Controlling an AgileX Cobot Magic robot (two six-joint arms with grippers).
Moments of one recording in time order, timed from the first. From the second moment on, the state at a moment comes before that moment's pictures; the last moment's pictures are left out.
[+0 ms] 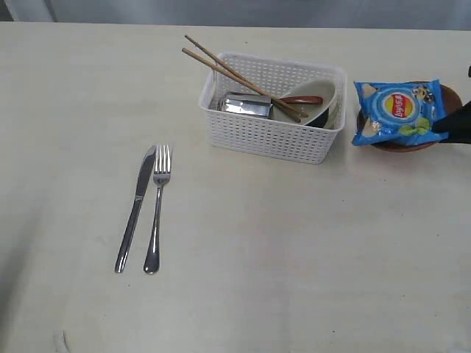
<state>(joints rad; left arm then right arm) -0.15 0.00 0.00 0.02 0.31 0.04 -0.50 1.99 -1.09 0.92 1.06 -0.65</state>
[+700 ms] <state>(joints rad) -0.15 0.00 0.00 0.02 0.31 0.04 -0.61 2.14 -1.09 1.13 1.02 -0.77</state>
